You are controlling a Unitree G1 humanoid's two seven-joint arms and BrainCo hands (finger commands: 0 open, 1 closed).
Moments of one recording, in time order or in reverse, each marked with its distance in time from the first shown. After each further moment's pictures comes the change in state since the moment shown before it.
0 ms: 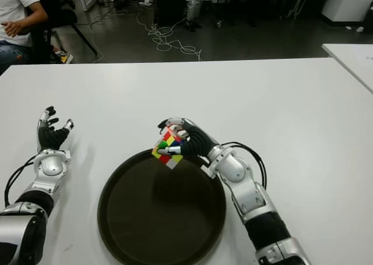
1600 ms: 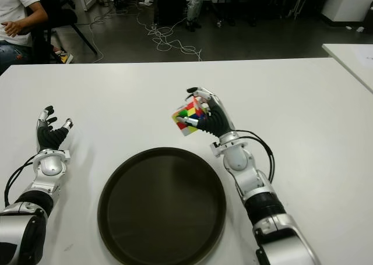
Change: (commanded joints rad) left arm 0.006 0.004 0.018 0.008 -0.016 -0.029 -0.018; right arm -0.148 0.031 -0.097 0.352 -0.076 -0.312 -0.444
